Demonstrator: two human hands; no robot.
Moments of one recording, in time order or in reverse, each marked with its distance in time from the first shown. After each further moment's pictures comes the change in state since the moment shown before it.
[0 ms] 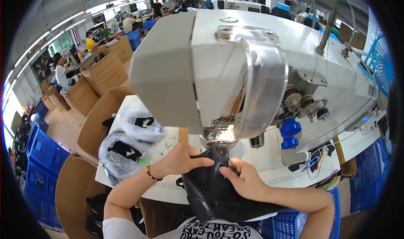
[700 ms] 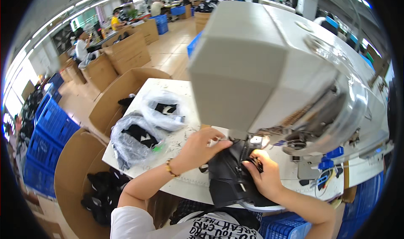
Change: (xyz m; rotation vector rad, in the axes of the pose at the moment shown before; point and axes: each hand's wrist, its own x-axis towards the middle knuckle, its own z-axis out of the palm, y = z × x) left_hand 0.010 -0.009 -0.004 0.330 0.528 0.311; right_hand 0.030 0.021 -0.002 -0.330 0.199 -0.276
